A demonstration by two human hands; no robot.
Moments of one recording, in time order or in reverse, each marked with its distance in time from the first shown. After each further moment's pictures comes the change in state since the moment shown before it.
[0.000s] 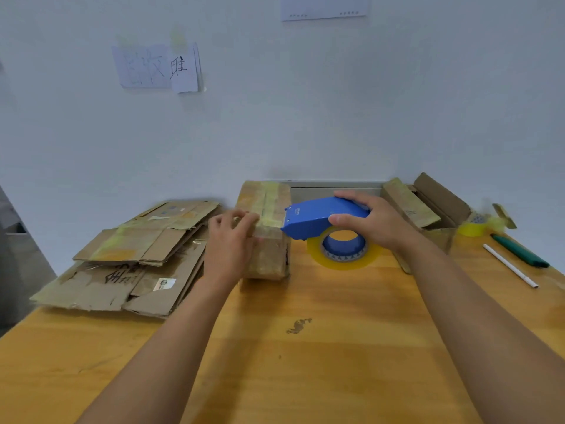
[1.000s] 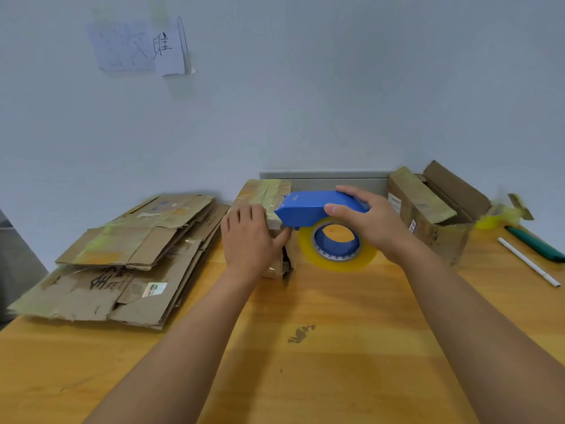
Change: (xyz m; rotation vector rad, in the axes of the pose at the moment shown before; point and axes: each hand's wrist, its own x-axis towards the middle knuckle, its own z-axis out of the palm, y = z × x) left_hand 0.026 0.018 0.056 0.257 0.096 -0.009; right_hand 0.019 0.015 0.025 0.094 0.108 0.070
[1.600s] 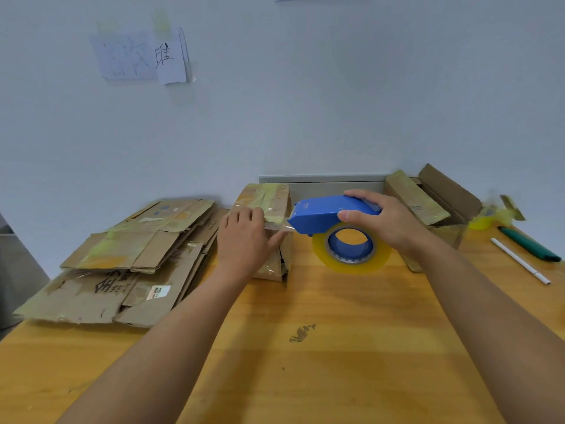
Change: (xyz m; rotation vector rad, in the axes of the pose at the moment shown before) left_hand 0.009 -0.013 -0.019 0.170 -0.149 0.134; right_hand -0.010 -0.005 -0.030 -0.071 -0.087 0.002
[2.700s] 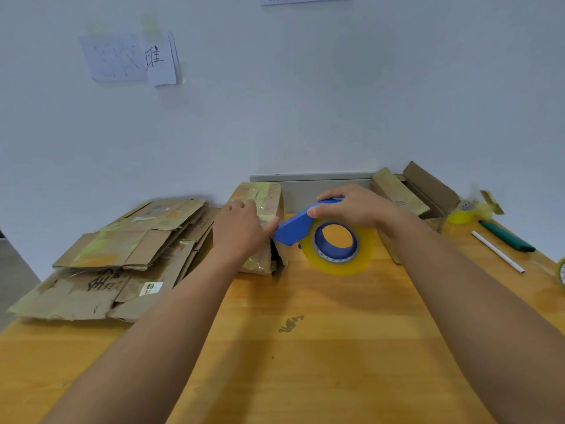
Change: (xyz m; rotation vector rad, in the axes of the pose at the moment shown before) left_hand 0.018 0.013 -0.017 -0.123 -0.171 -0.111; right_hand 0.020 -0.030 0.001 -0.362 -0.164 0.115
